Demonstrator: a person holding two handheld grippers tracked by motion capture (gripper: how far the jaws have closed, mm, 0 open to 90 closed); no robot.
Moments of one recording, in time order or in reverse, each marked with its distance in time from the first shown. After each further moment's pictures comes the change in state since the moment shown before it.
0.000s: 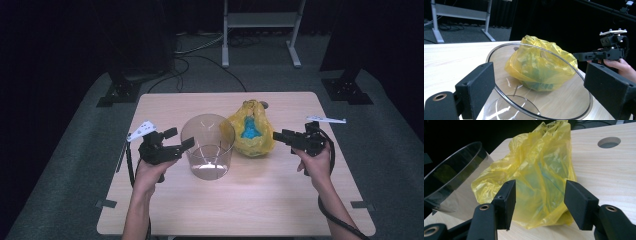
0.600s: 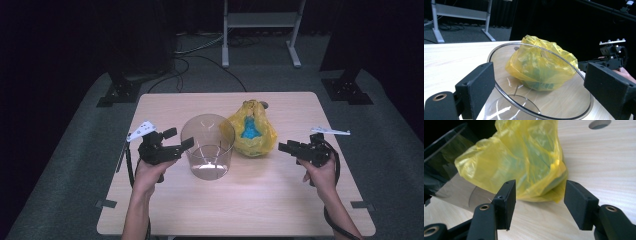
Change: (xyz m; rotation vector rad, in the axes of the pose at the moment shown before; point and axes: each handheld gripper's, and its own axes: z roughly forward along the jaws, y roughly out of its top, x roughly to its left) left arm 0.001 0.000 -0.001 0.002 0.002 0.000; right arm -0.019 -0.033 -0.009 0.031 -0.024 0.021
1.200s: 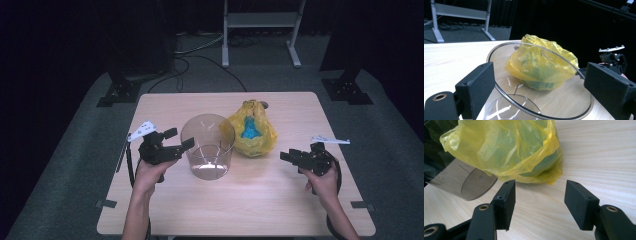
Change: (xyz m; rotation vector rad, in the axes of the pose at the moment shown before) left arm 0.000 0.000 0.001 0.004 -0.002 0.006; right arm -0.008 -0.025 -0.001 0.030 -0.020 -0.014
